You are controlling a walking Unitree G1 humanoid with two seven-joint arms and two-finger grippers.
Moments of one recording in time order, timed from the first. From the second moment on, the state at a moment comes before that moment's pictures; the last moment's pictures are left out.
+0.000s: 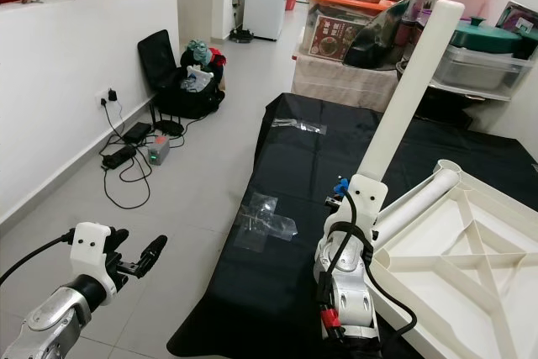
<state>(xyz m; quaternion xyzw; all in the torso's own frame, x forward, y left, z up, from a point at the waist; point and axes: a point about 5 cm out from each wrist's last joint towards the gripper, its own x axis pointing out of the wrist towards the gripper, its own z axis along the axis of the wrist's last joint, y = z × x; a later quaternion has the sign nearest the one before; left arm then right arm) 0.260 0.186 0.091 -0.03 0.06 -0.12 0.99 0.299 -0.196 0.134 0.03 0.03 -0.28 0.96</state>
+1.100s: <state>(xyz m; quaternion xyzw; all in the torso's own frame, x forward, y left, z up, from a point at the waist) 0.262 0.187 0.091 -0.02 0.05 -0.12 0.99 0.289 -0.206 0.141 0.03 -0.01 -0.33 0.94</state>
